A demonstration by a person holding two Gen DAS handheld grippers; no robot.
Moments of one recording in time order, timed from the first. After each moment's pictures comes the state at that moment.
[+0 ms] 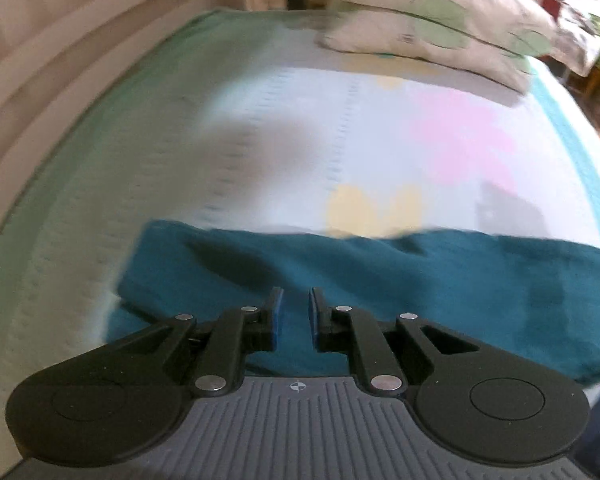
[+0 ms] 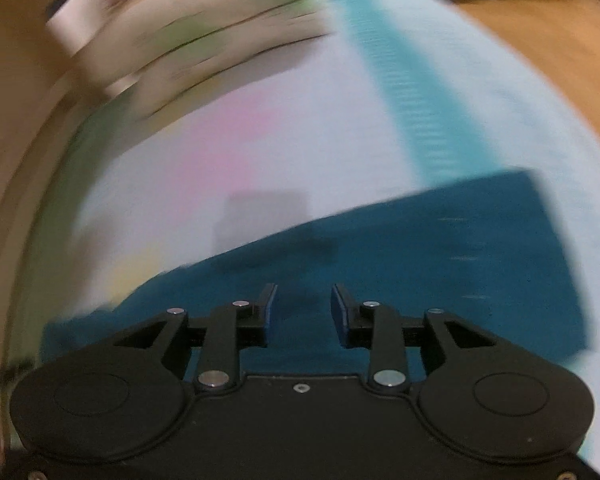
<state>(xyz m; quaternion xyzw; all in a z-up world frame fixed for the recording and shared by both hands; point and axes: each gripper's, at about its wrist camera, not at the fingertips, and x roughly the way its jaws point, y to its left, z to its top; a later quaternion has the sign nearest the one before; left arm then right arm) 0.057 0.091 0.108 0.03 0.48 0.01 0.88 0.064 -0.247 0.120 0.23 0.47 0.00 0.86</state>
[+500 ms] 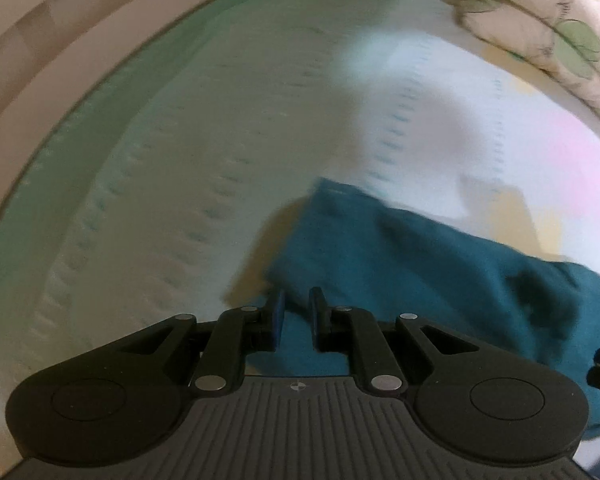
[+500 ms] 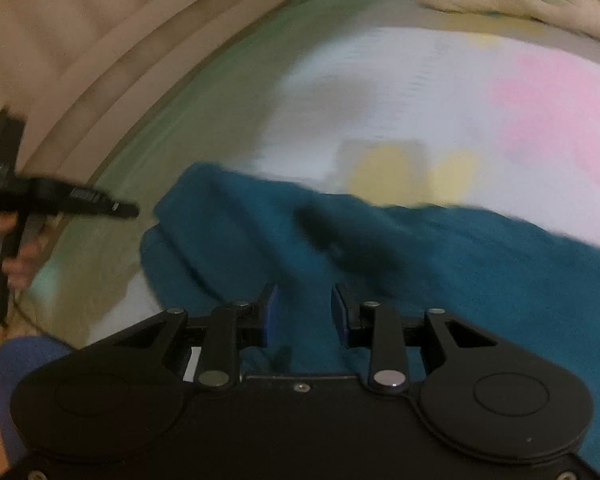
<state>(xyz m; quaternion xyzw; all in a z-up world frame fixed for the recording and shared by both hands) 0.098 0.264 0.061 -0.05 0.54 0.09 0.83 0.124 0.026 0.071 0.05 0.47 0.29 0.83</state>
